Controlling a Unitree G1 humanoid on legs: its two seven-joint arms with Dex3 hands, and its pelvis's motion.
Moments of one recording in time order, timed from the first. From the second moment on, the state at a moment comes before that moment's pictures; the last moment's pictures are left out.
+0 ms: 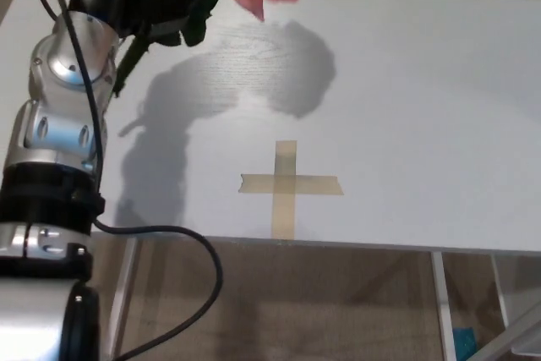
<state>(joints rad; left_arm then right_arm) -0.94 0.26 0.13 0.64 0.19 -0.02 -0.13 -0.32 -0.28 0.01 1.34 -0.19 0.00 0.06</state>
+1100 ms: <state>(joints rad) -0.96 0.12 0.30 0.60 -0.14 0.38 -0.18 -0.31 -0.27 0.00 1.34 -0.19 0.00 0.06</state>
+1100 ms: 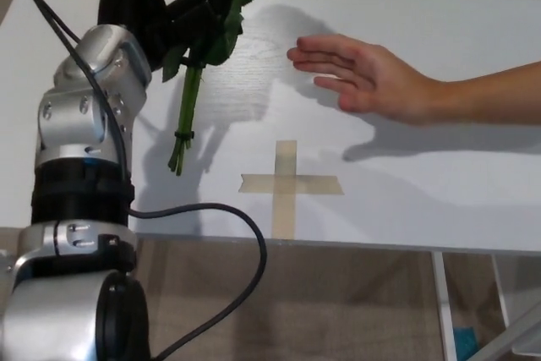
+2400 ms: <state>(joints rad) -0.96 -0.09 0.20 0.55 -0.36 0.46 -0.36 -0.31 -0.25 0.02 1.34 -0.19 0.00 0.06</state>
